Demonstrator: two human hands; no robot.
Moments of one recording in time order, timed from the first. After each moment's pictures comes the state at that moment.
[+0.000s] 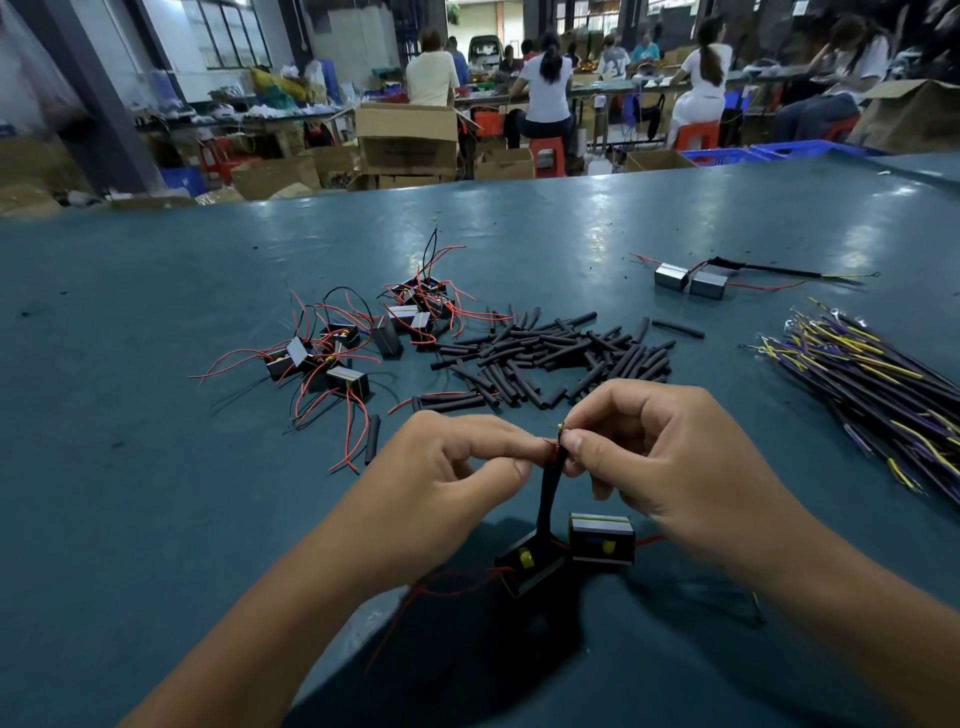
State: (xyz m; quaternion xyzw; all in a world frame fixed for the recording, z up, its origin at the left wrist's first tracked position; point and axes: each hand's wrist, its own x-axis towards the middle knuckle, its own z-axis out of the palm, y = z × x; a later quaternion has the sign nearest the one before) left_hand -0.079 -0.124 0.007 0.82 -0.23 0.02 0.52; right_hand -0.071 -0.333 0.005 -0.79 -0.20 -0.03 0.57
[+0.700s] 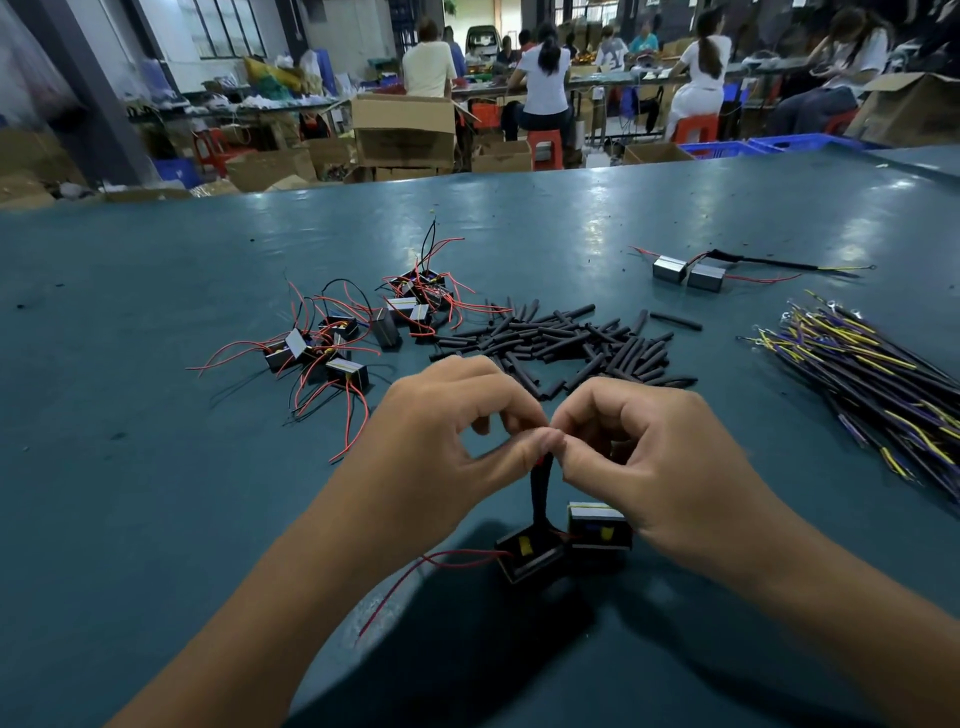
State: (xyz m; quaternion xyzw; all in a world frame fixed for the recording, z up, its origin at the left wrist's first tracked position) left_hand -0.079 -0.128 0.027 0.87 -0.31 0.22 0.32; right_hand -0.078 -0.323 0.005 -0.82 -0.26 -0.09 0.51
